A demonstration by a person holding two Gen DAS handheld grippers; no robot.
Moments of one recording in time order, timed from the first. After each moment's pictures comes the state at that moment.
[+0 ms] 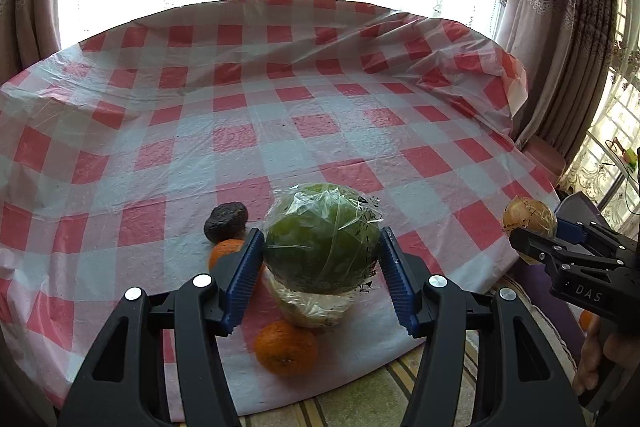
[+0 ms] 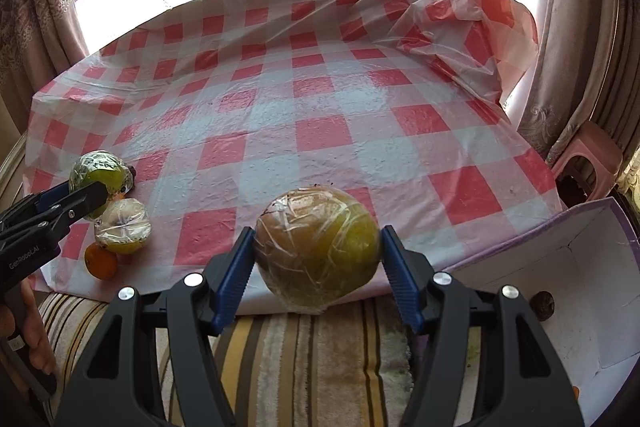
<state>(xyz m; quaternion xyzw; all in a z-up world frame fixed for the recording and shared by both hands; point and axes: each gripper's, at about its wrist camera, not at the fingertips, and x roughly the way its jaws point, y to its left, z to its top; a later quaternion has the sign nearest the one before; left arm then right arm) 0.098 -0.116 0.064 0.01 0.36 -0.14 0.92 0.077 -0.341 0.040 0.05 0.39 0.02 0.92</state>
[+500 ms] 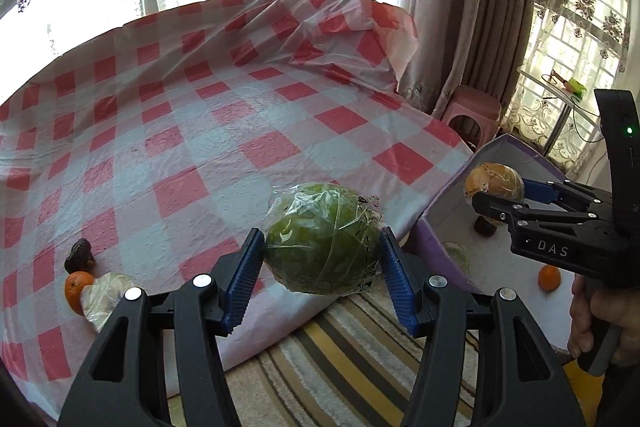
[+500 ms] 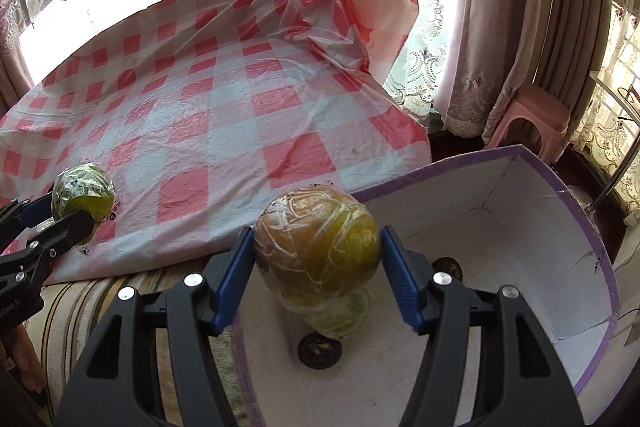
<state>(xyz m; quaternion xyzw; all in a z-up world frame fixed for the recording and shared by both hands) 0.069 -0.253 0.057 0.09 0.36 -0.27 0.89 0.032 -0.457 0.030 0.08 0.40 -0.08 0.91</state>
